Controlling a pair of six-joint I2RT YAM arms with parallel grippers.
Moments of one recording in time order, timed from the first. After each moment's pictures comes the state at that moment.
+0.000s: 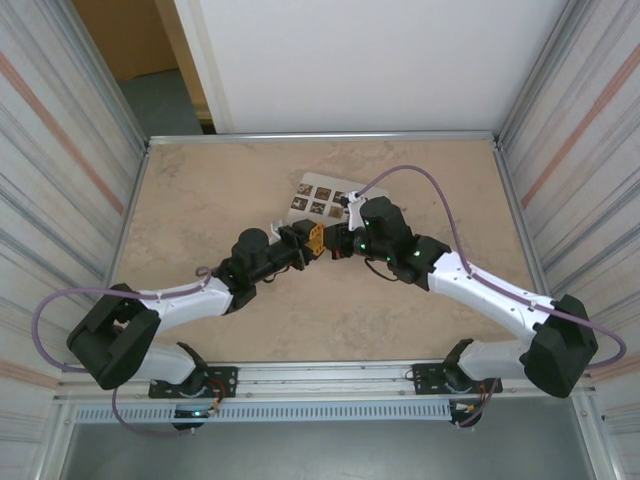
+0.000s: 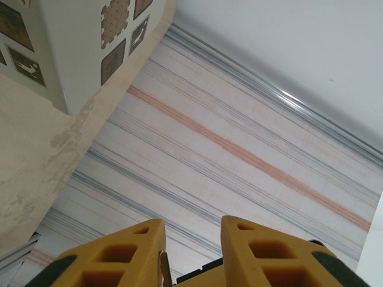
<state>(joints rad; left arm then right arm) -0.73 1.36 0.54 0.72 0.21 -2.05 0.80 1.25 0.95 -0.17 -0.13 0.56</state>
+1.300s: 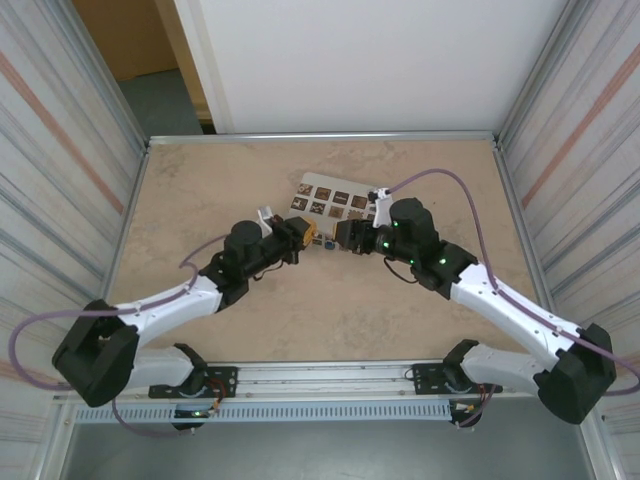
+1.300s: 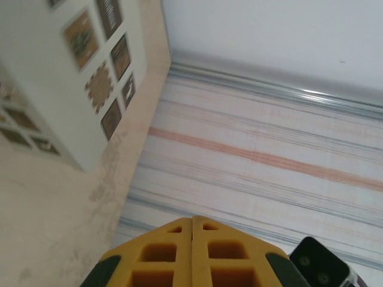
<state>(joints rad) -0.69 1.23 0.61 0.47 0.13 -1.64 0.69 1.09 0.86 -0.16 -0.18 0.63</state>
